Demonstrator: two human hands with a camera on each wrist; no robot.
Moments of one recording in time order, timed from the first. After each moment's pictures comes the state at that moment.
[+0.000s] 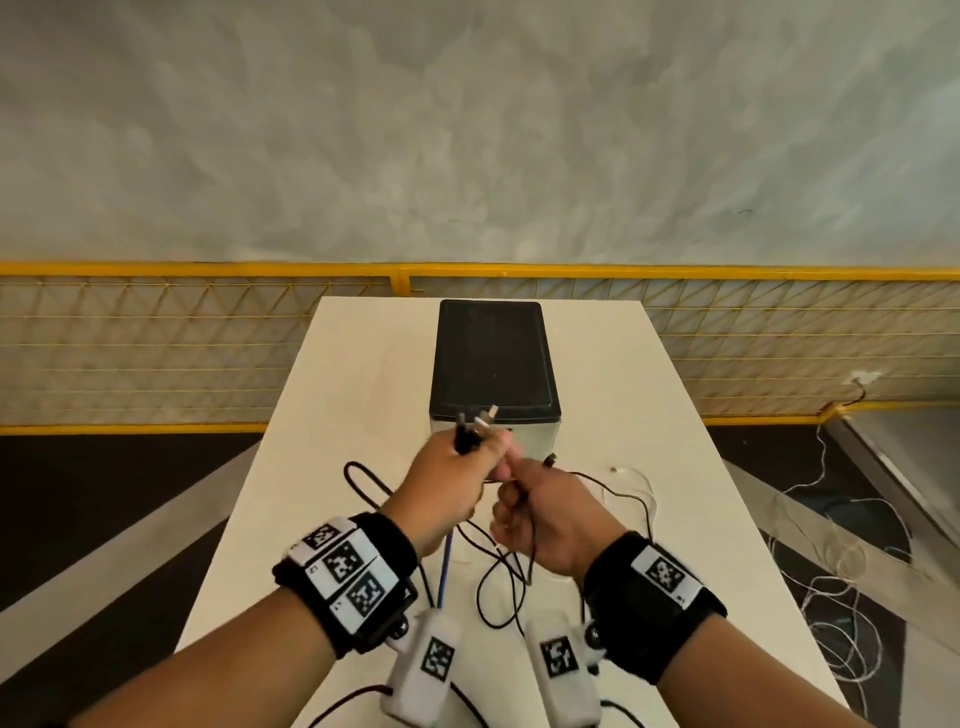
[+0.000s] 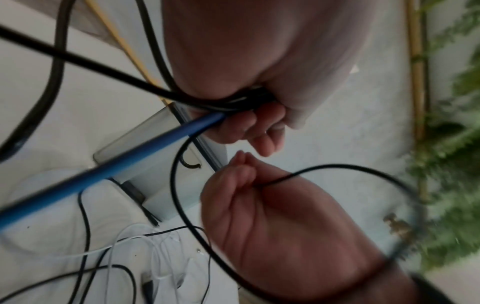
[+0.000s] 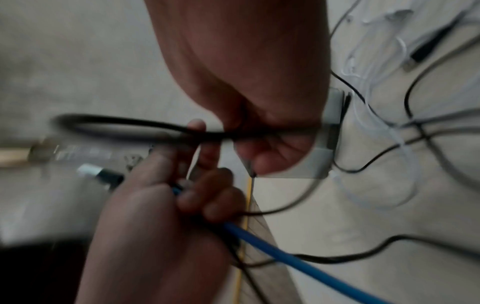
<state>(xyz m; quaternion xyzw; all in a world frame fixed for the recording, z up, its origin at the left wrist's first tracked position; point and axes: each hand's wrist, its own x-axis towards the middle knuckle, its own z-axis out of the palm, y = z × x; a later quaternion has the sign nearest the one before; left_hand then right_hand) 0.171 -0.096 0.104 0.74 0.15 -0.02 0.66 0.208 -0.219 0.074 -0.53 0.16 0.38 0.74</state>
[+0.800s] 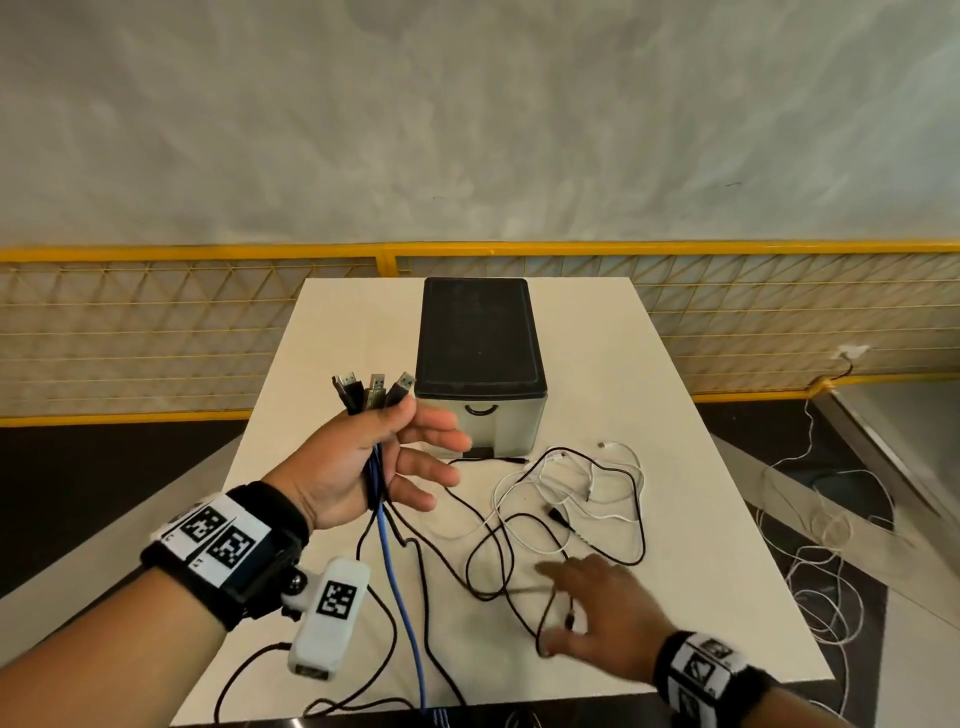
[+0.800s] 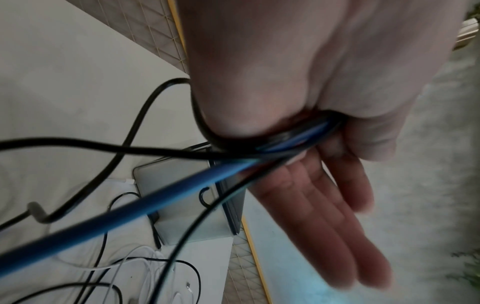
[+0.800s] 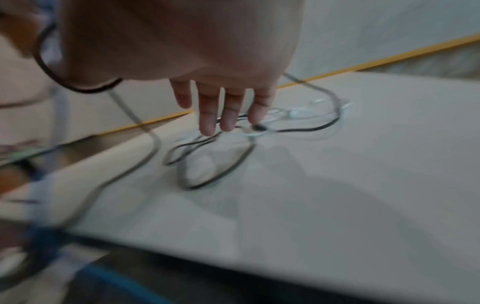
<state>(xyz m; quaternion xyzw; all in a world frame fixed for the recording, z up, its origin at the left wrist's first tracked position) 0.149 -0.033 0.115 0.52 0.05 -0.18 0.83 0.149 -0.344 -0.031 -0.91 -0.32 0.21 0.14</state>
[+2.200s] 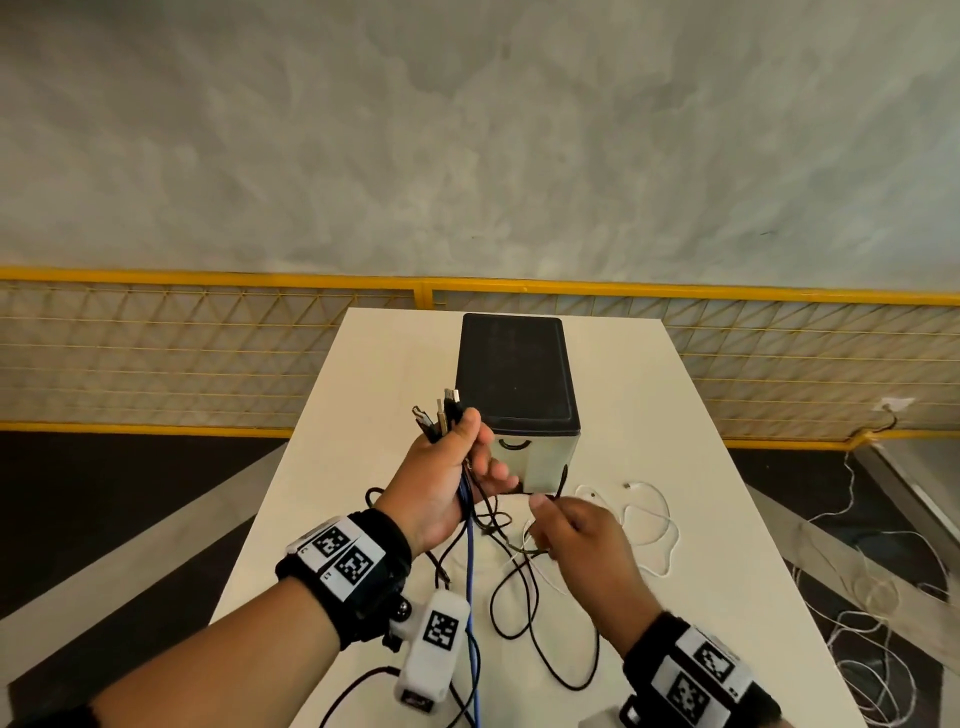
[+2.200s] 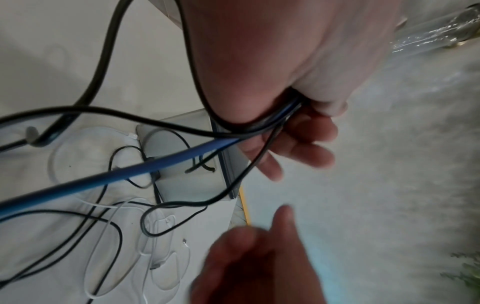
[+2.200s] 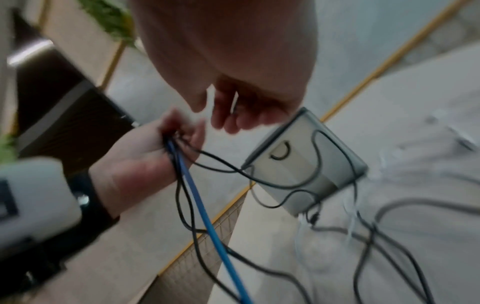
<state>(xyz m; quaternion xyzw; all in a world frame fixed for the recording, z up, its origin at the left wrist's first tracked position) 0.172 -0.077 0.102 0.46 0.17 0.00 0.87 0.171 -0.246 0.068 -0.83 -0.06 0.10 0.54</state>
